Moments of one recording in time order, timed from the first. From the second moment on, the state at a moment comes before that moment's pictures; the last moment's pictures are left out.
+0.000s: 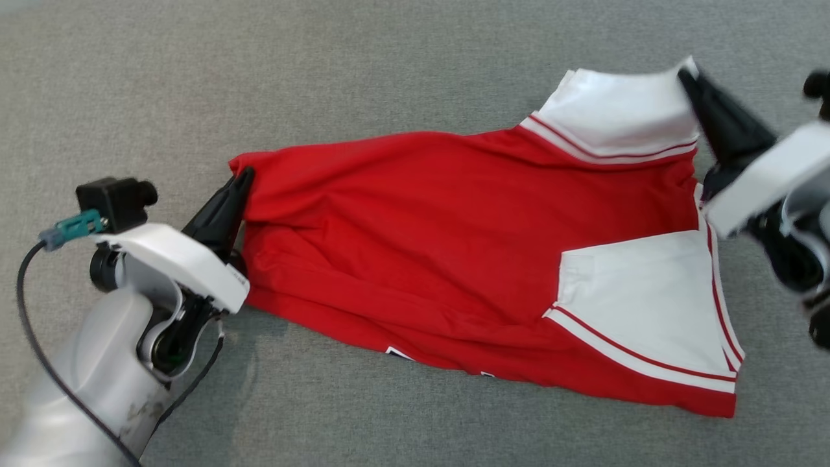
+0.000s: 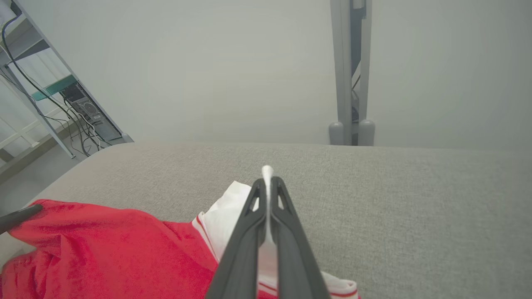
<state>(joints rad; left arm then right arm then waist) -0.64 0.39 -0.63 0.52 -1.04 -0.12 -0.11 -0.85 -0.55 0.69 0.44 0.98 0.13 -0.10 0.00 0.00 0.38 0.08</state>
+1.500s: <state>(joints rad) -0.18 0.48 -0.41 0.10 -1.00 0.15 -0.26 -0.05 -0.17 0.03 0.04 0.55 0.13 -0.12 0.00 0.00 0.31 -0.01</state>
